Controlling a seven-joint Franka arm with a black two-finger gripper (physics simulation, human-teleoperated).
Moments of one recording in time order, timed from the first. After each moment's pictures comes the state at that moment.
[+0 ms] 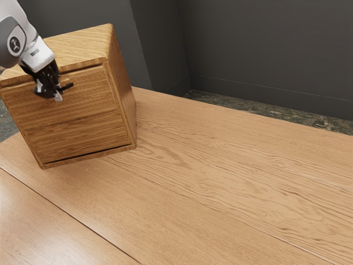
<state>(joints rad) 0.29 0.20 0.29 -1.31 -0.01 1.87 1.50</state>
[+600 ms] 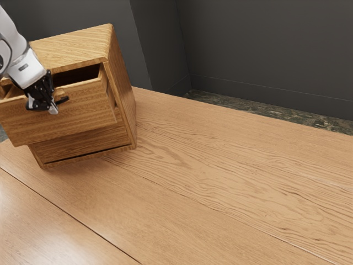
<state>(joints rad) 0.19 -0.09 0.29 -1.66 0.11 1.95 1.47</state>
